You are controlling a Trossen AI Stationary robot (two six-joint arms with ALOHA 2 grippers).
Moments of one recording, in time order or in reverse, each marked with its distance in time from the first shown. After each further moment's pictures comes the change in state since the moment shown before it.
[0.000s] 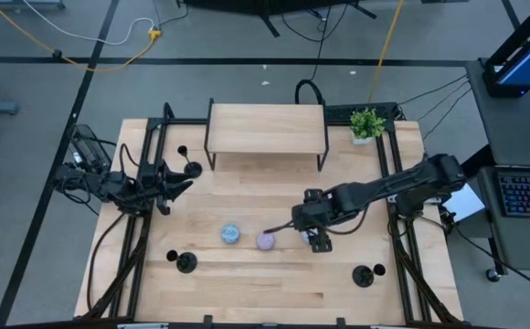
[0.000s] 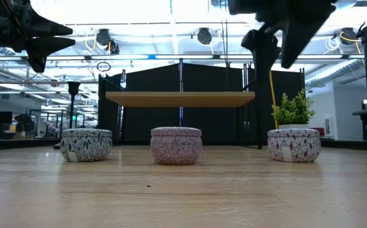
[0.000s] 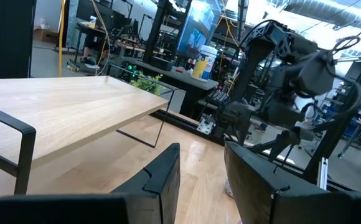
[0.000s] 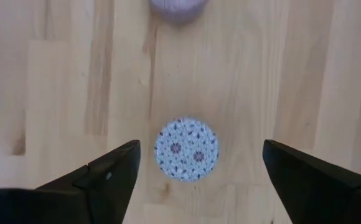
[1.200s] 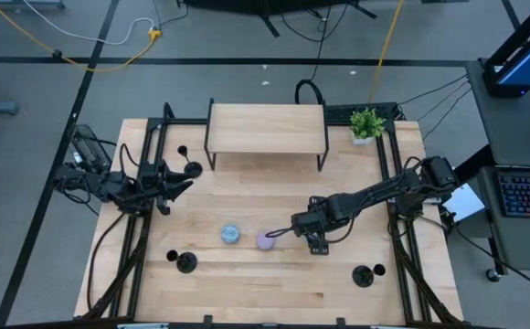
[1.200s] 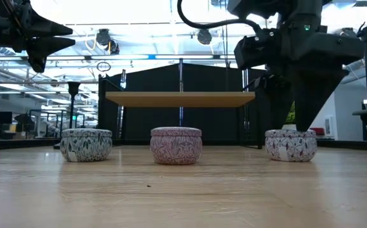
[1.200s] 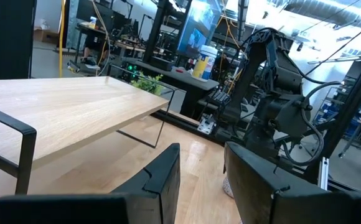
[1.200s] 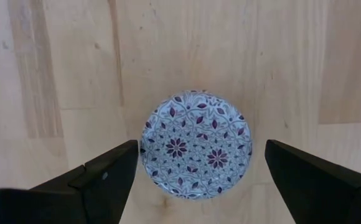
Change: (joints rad) left arm 0.000 0.000 0.000 0.000 -0.001 0.004; right arm -0.001 0.070 -0.213 0.186 -0.006 0.122
